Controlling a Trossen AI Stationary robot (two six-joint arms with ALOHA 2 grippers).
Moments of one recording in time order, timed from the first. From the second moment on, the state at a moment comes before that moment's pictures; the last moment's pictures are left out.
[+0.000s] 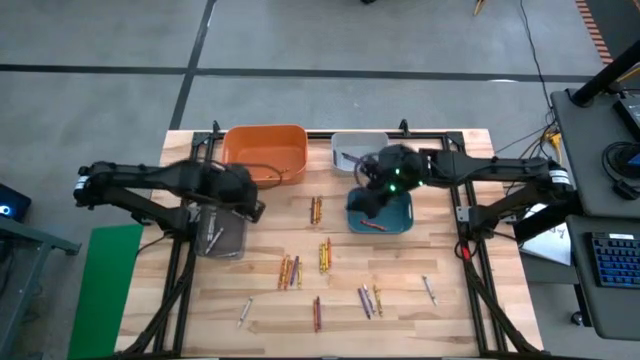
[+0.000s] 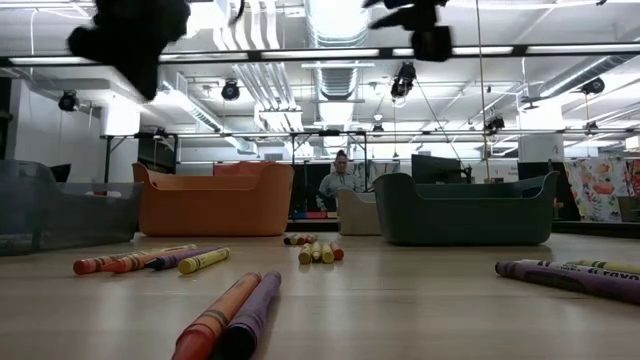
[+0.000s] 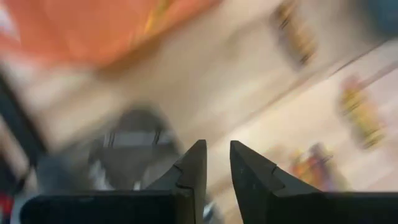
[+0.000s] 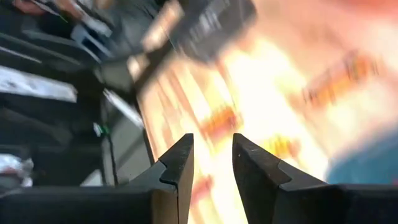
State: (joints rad) left arm -0.05 1.19 1.19 -1.27 -0.29 -1.05; right arm -0.09 1.35 1.27 -0.53 -0.30 0.82
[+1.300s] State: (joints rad) left arm -0.05 1.27 1.44 -0.83 -0.43 -0.59; right arm 0.62 1.35 0.75 -0.81 -0.30 1.71
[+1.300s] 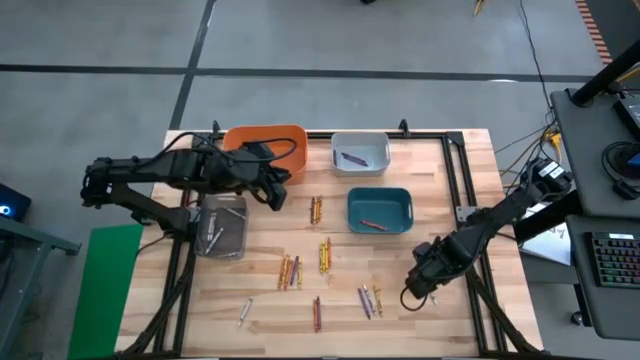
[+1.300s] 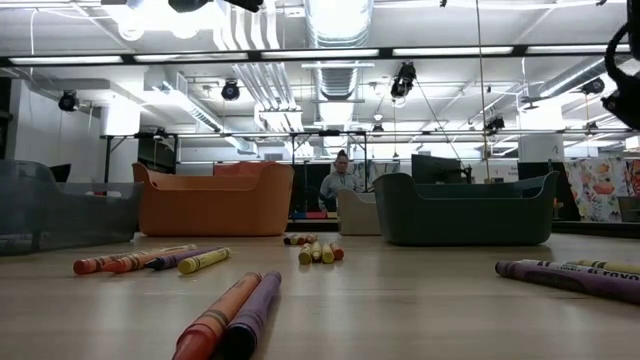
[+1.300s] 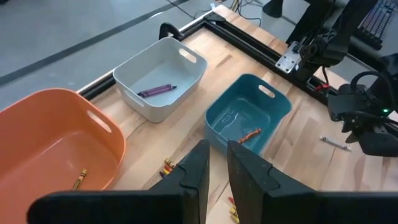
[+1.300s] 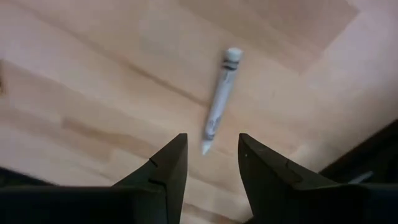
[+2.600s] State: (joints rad) left arm -0.05 1.28 1.44 -0.81 -0.43 -0.62; right arm 0.62 1.35 0.55 -0.51 -0.20 1.70
